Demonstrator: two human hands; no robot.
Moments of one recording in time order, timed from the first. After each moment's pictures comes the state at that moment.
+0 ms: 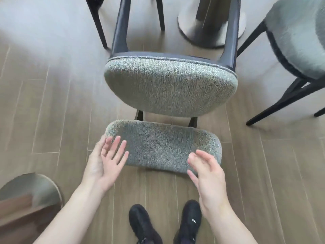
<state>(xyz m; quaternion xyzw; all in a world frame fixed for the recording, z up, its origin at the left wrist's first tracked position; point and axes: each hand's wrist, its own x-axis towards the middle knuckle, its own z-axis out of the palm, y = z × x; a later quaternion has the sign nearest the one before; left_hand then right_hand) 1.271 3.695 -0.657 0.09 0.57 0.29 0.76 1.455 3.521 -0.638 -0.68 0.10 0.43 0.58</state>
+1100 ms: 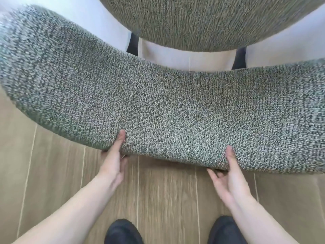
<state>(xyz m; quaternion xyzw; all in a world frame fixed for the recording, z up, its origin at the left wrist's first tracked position) 1.221 3.643 -1.095 0.27 0.64 0.27 0.67 1.433 3.468 -1.095 -0.55 0.33 0.41 0.65</state>
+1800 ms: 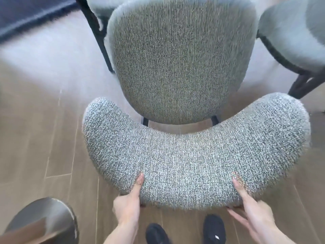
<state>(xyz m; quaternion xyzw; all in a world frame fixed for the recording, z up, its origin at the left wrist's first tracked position) 1.241 3.620 -0.706 0.38 0.80 0.12 0.45 1.468 3.433 -0.700 -0.74 0.27 0.41 0.46</state>
